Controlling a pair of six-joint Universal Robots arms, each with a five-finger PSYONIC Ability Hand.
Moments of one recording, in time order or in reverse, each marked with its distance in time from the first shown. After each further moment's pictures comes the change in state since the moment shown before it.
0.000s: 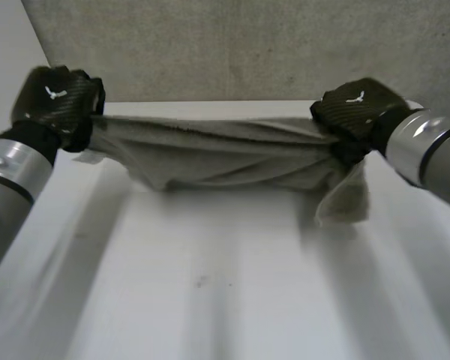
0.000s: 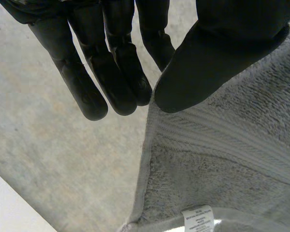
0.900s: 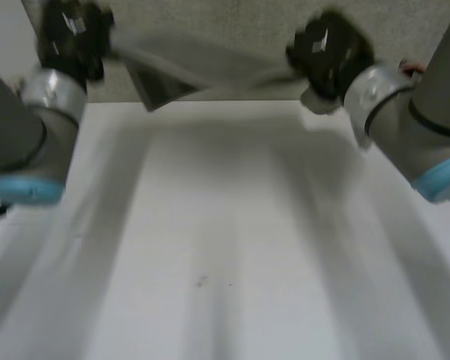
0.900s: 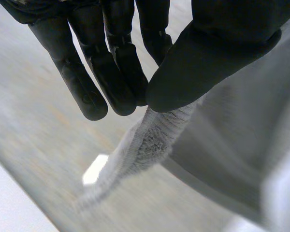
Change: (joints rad) left arm -0.117 -0.341 0.404 0.119 -0.179 0.082; right arm 0.063 0.222 -0.217 -0.304 -0.001 -0.333; left_hand 0.028 0.001 0.001 0.003 0.011; right_hand 0.000 0.000 0.000 0.000 0.002
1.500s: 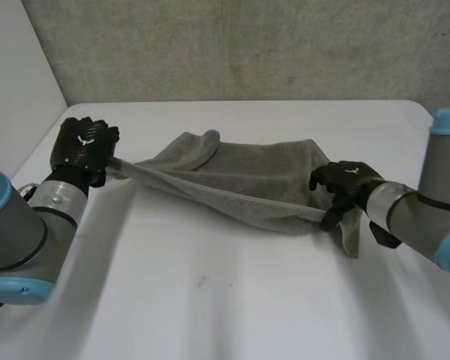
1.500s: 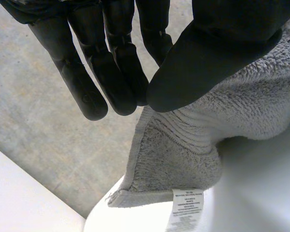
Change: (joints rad) left arm 0.088 0.055 -0.490 0.184 0.074 0.005; right arm -0.160 0.061 0.402 0.061 -0.026 0.626; left_hand 0.000 0.000 0.000 0.000 0.000; right_hand -0.552 -0.708 -0.738 -0.744 -0.720
